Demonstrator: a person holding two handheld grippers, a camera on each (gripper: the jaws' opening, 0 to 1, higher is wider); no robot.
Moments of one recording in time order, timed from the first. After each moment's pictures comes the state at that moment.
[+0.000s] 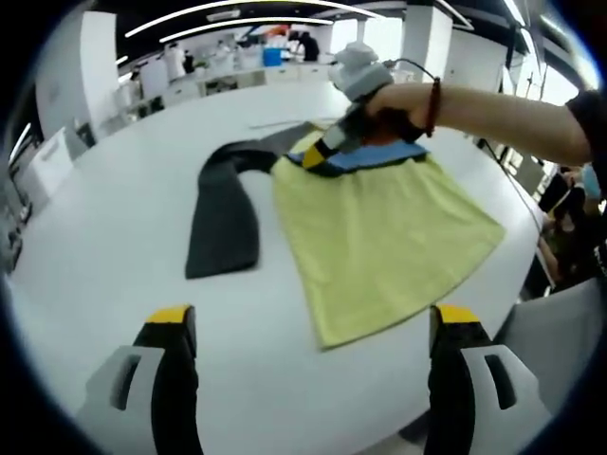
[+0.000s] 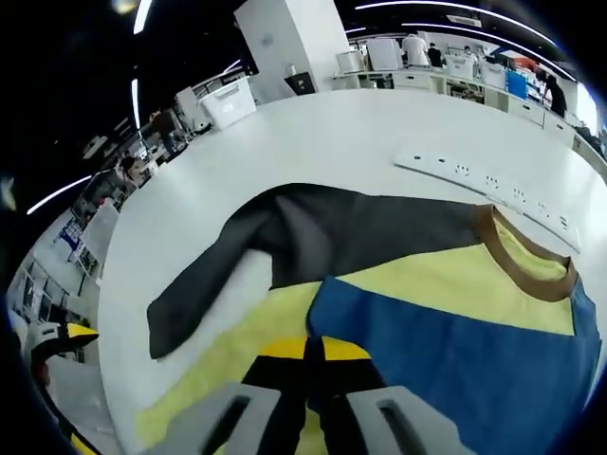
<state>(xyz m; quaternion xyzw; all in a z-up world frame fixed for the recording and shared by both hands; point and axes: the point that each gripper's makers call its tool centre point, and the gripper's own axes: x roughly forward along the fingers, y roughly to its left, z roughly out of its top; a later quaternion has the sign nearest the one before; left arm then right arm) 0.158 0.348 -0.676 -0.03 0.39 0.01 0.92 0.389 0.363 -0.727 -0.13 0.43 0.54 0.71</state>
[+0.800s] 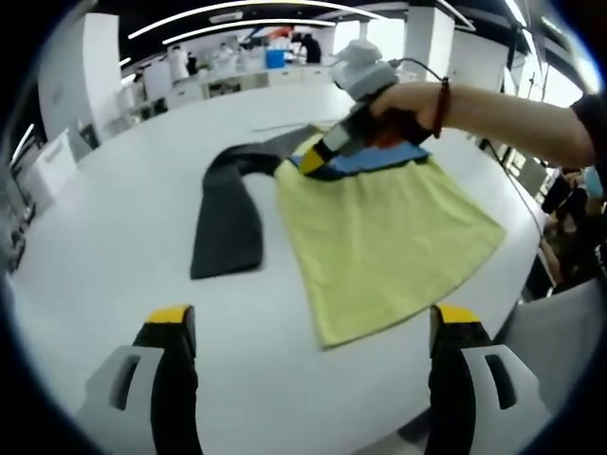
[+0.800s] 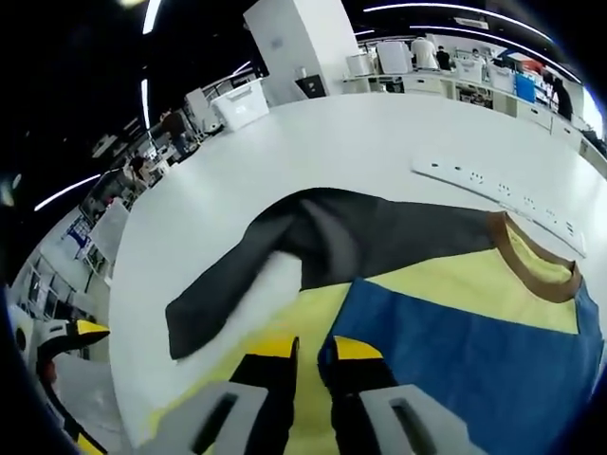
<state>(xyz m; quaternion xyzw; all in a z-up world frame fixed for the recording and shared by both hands) 0.157 0.349 -0.671 -0.03 0.39 0.02 0.92 0.382 0.364 -0.701 -0.11 0.41 0.55 0.72</state>
